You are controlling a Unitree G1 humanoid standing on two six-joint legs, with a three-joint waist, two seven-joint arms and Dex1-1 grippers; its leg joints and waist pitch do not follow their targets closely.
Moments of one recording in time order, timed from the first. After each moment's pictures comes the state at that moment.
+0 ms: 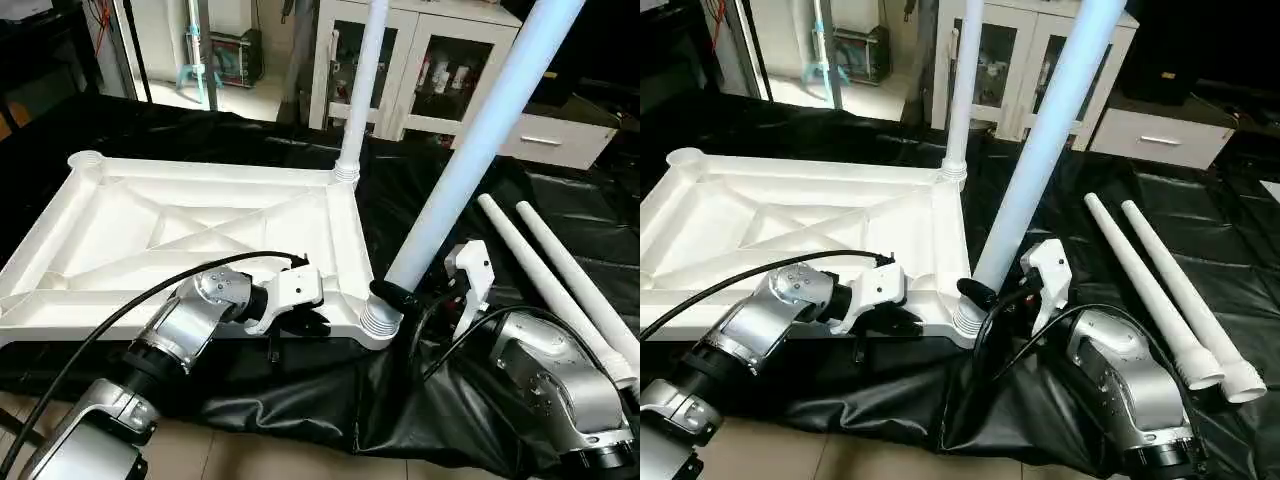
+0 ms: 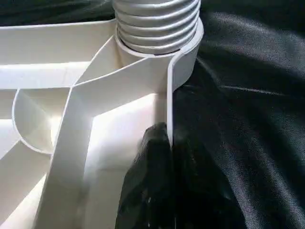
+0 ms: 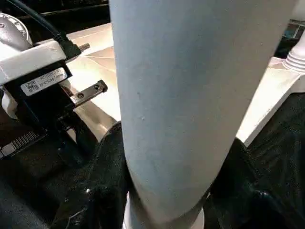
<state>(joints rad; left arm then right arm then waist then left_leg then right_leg) -0.57 0.38 -0.43 0.47 0.09 0.14 -1.16 -0.15 -0.37 0.10 0.01 0.38 0.32 0.75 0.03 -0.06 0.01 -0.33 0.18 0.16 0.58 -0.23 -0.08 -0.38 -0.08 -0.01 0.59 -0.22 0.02</state>
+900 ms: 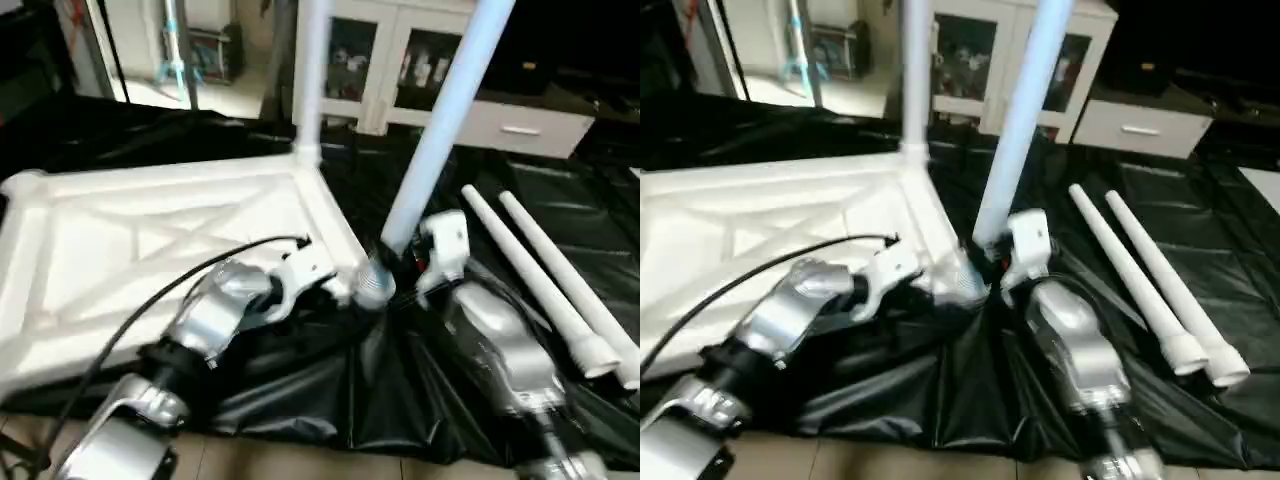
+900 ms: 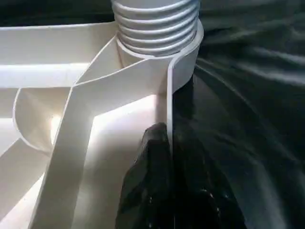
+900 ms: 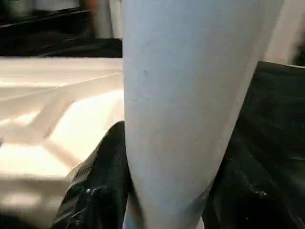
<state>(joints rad) -0.62 0.21 -0.36 0.47 0.14 0.42 -0.82 -0.39 -0.14 0.07 0.30 0.27 0.21 0.23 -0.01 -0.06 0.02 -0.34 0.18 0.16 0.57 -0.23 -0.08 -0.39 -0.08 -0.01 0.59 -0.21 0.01</state>
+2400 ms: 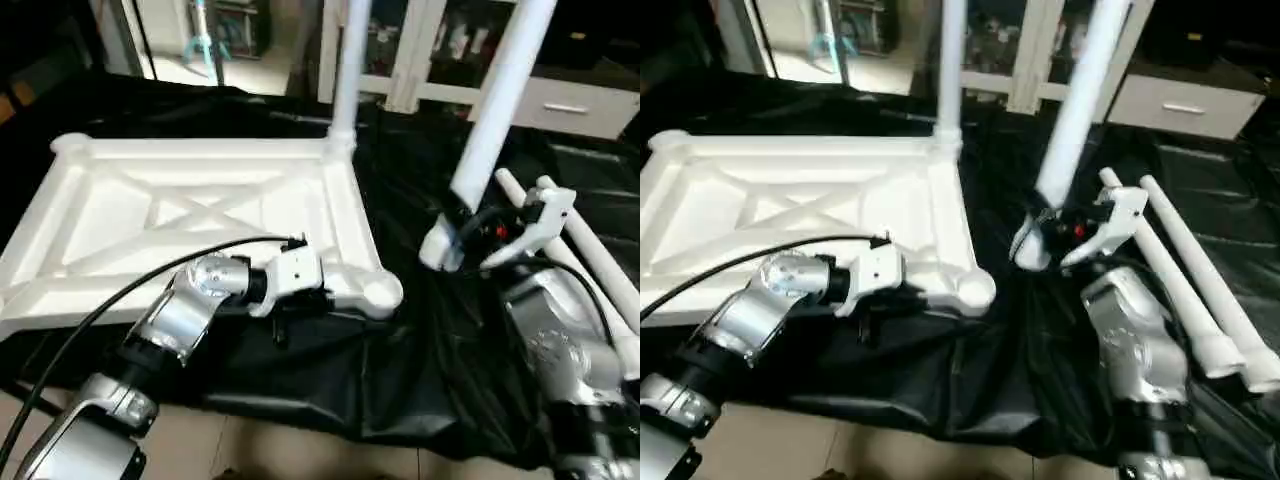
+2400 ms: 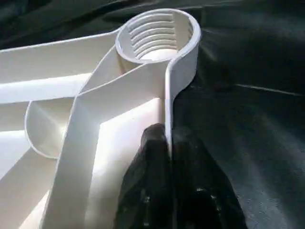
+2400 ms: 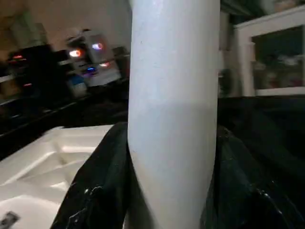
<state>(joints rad) -0.57 0.38 -0.38 0.45 0.05 0.00 -1.09 -0.31 -0.28 -0.14 0.11 0.64 0.22 0.53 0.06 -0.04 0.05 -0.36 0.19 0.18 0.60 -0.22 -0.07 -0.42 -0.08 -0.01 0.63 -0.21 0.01</state>
